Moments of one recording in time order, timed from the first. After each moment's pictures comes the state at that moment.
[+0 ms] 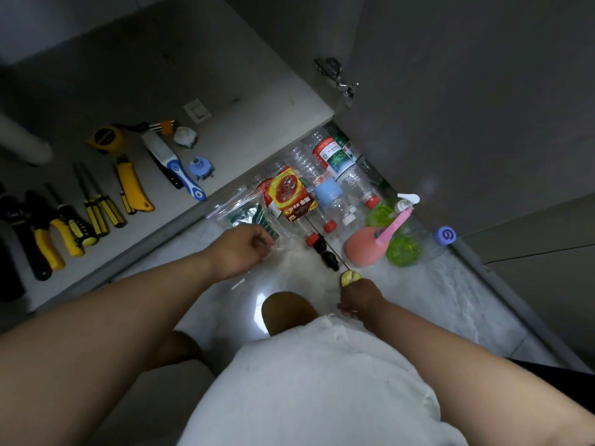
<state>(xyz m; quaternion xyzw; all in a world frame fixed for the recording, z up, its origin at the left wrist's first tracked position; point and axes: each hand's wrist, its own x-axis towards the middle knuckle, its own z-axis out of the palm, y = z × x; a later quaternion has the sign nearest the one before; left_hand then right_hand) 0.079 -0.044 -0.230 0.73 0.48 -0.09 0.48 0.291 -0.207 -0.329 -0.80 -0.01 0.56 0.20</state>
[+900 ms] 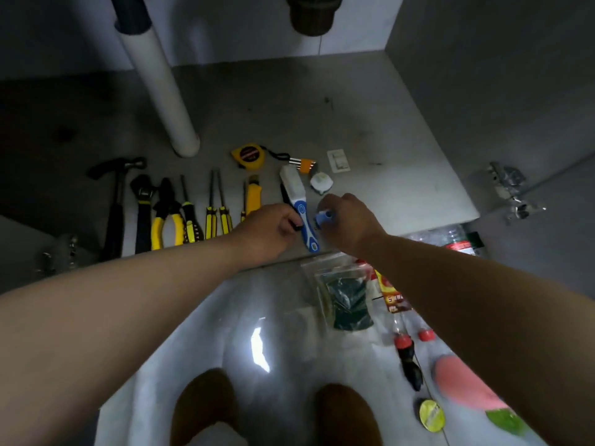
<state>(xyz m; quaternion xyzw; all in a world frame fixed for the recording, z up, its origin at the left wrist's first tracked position) -0.044 0.076 -0.241 0.64 0.61 0.13 0.45 0.147 0.103 -0.251 -0.63 -0.72 0.28 0.07</state>
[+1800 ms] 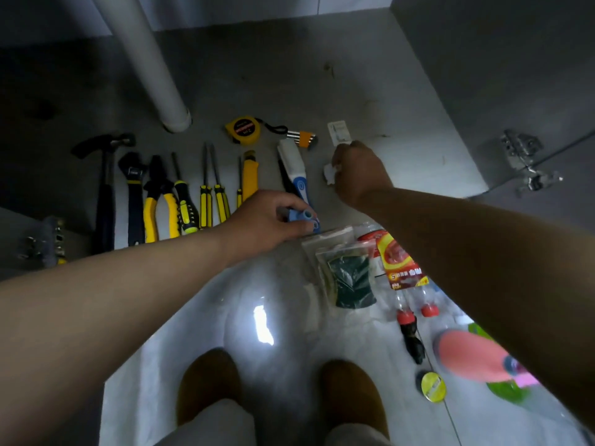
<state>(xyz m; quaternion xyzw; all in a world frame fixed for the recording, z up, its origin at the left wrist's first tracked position) -0.045 0.057 -0.236 0.62 0.55 0.21 0.52 0.149 0.139 -0.251 -0.66 -0.73 0.15 0.07</state>
